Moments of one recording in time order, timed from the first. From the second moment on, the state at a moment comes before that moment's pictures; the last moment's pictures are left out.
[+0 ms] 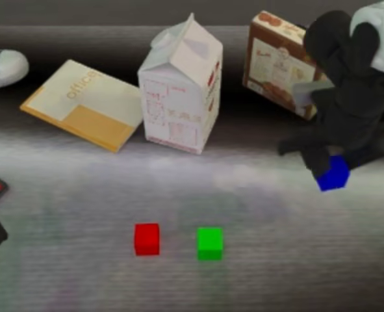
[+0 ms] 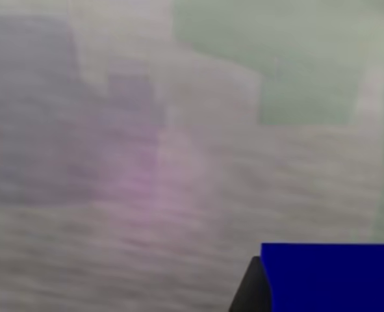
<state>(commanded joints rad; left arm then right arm) 0.02 0.00 0.00 0.00 0.00 0.00 0.40 1.93 1.44 -1.05 0.00 0.20</state>
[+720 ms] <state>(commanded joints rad) 0.02 0.00 0.00 0.00 0.00 0.00 0.67 1.83 1.36 -1.07 0.02 0.67</state>
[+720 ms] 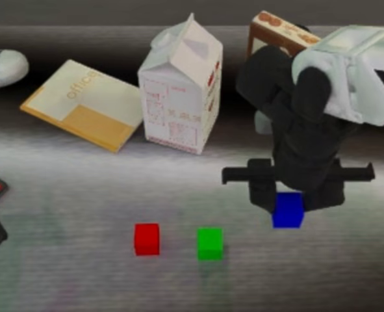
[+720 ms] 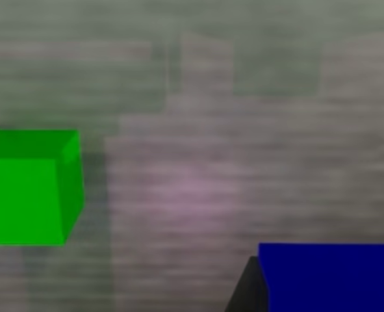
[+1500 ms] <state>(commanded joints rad) 0.02 0.00 0.00 0.00 0.00 0.00 0.67 1.92 1.19 -0.80 0.02 0.68</state>
